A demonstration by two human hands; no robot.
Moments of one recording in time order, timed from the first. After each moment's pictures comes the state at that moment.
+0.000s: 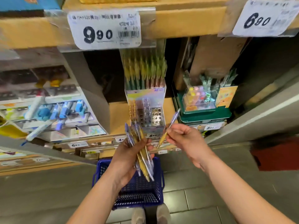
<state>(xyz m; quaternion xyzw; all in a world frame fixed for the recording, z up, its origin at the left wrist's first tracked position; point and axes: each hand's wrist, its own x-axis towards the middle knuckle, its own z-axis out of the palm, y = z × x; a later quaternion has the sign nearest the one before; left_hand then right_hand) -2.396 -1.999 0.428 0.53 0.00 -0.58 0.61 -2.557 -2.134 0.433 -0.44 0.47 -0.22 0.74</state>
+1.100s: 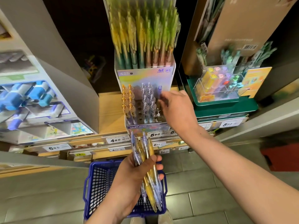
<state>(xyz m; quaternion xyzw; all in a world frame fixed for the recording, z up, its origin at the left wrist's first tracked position) -2.415 -1.997 0.355 0.56 -0.02 -0.60 0.57 -2.472 -2.207 0.364 -0.88 0.42 -0.18 0.16</state>
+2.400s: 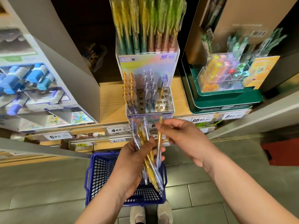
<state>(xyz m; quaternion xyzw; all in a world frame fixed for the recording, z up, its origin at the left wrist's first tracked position) -2.415 -2.004 0.344 0.54 -0.02 -0.58 0.61 -2.527 -2.130 0.378 -0.53 0.48 -0.09 0.69</state>
